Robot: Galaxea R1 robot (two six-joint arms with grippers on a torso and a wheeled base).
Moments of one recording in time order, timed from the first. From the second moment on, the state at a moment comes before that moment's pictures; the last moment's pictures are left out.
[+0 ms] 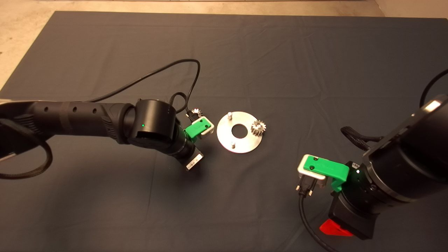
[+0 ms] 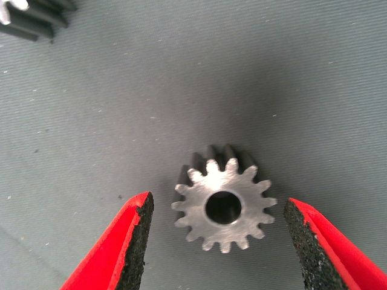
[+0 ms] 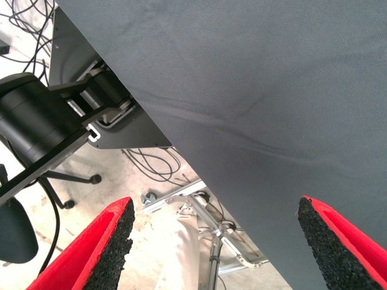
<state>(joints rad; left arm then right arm) -0.23 2.53 -0.87 0.67 1.48 -0.85 0.48 2.50 -0.45 0.01 -1.53 1.18</state>
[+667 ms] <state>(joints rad) -0.21 2.53 -0.87 0.67 1.46 -0.86 0.48 2.50 -0.45 0.01 -1.53 1.18</state>
